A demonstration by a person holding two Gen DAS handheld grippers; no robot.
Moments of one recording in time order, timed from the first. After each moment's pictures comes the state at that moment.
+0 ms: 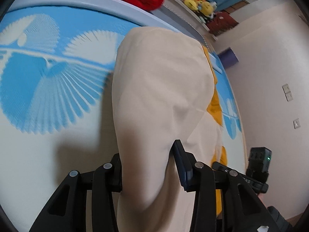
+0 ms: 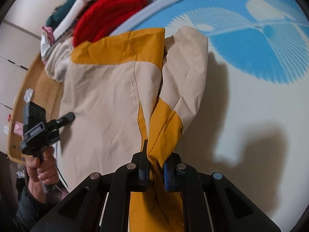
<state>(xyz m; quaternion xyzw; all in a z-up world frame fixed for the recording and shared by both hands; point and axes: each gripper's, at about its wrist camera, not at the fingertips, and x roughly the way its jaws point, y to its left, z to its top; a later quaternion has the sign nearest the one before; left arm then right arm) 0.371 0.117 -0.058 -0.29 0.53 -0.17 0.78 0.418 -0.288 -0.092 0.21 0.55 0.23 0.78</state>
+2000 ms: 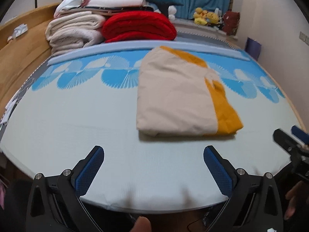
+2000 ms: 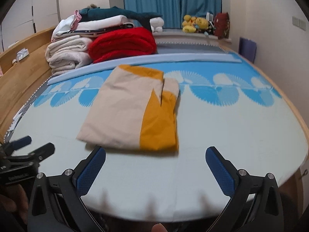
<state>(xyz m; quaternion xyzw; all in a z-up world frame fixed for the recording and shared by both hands) 0.058 -0.001 0.027 -0.05 0.44 0.06 0.89 0.101 -0.210 0.044 -0.01 0.38 0.09 0.92</state>
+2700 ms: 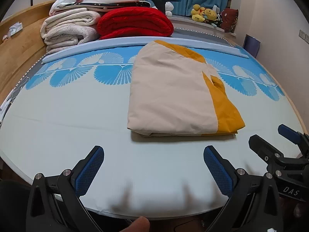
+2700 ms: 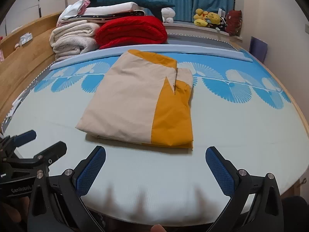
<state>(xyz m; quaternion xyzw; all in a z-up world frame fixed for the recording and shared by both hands) 0.075 -0.012 0.010 -0.06 0.44 0.04 0.90 0.124 -0.177 0.009 -0.04 0.40 0.11 0.91</state>
